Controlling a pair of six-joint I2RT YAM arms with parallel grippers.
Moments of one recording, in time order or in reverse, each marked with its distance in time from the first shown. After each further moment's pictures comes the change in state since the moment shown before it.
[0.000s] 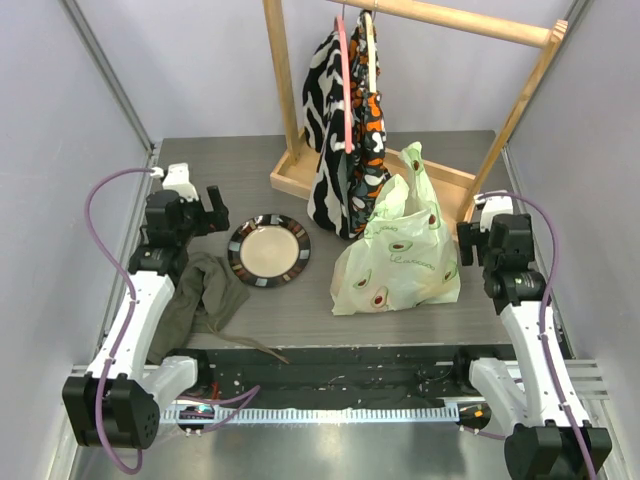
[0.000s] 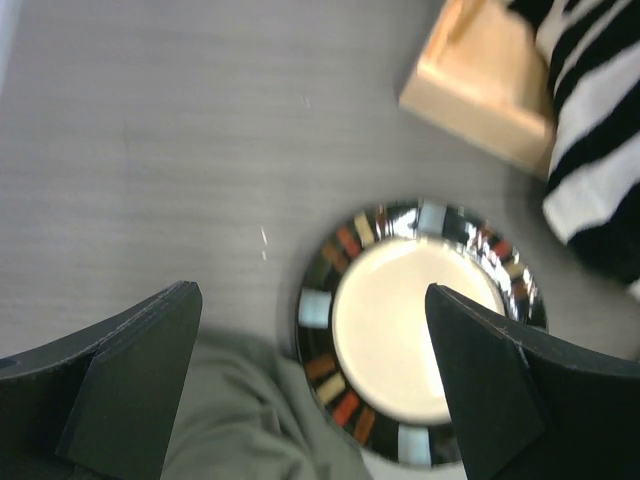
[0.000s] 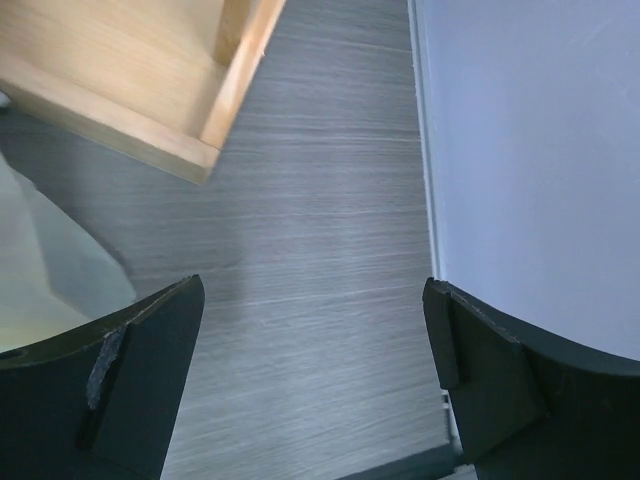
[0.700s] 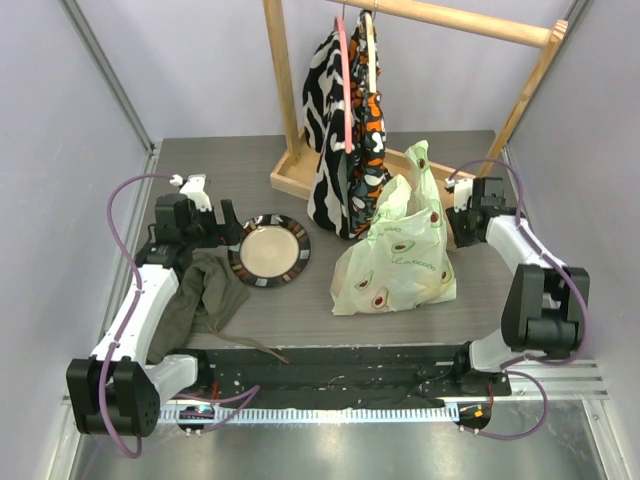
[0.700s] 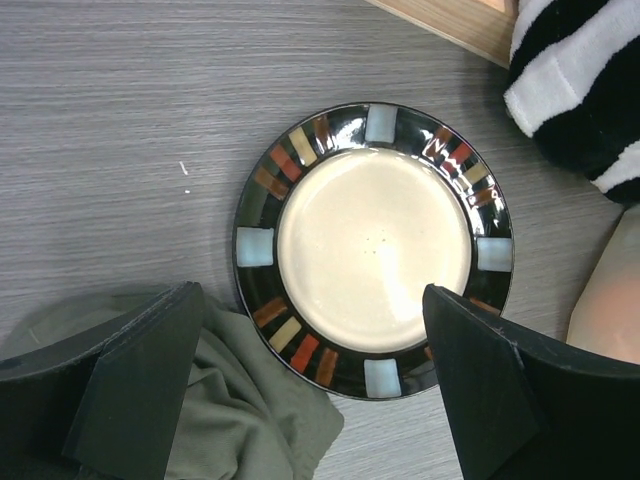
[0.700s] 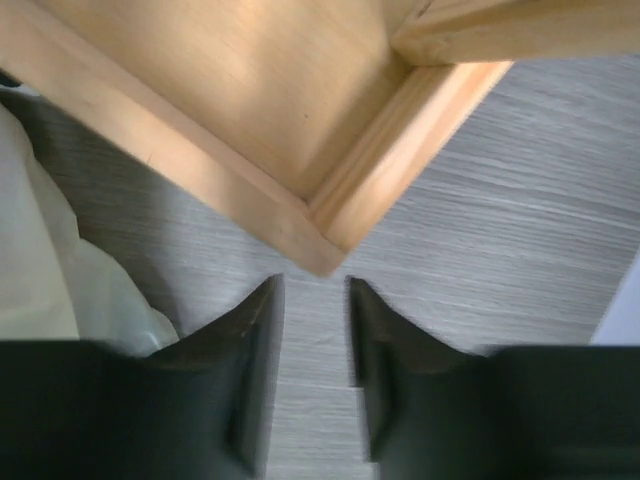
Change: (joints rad) left arm 0.002 0.066 -0.033 -0.098 0.200 0.012; right arm -0.061 0.683 0.220 0.040 -0.293 -0.123
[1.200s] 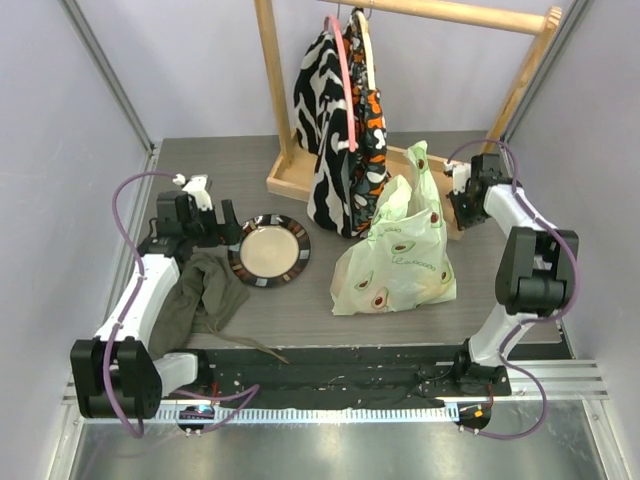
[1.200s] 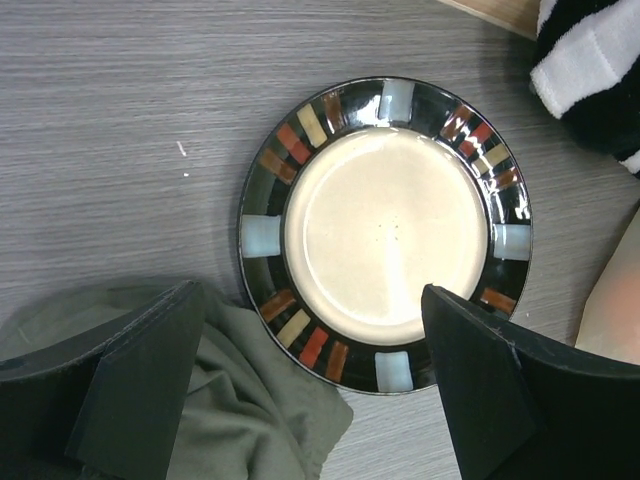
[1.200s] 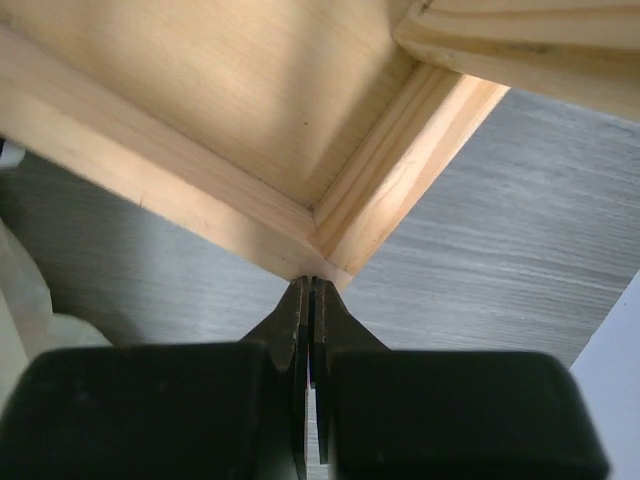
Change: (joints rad) left arm 0.034 0.069 0.014 -0.018 0.040 0.023; right arm -0.012 0.269 0.257 -0.116 -0.021 -0.040
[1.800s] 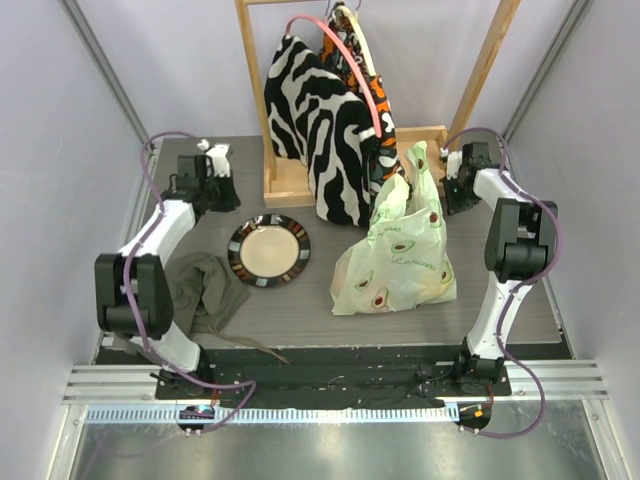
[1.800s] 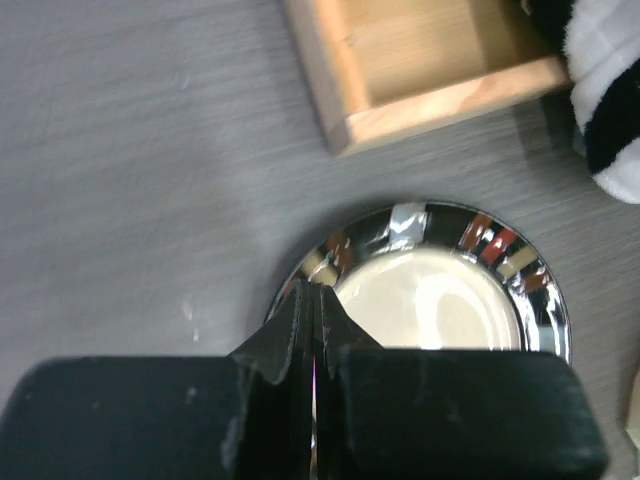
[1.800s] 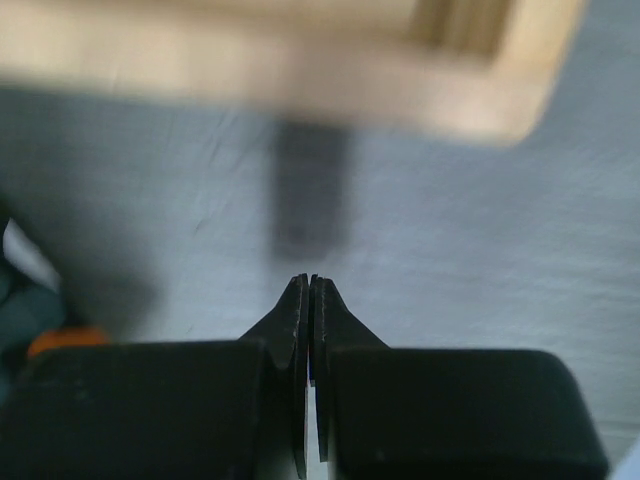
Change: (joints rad) left arm -0.026 0.419 0.307 0.052 0.037 0.091; right arm 0.009 0.338 0.344 0.047 -0.007 0.103
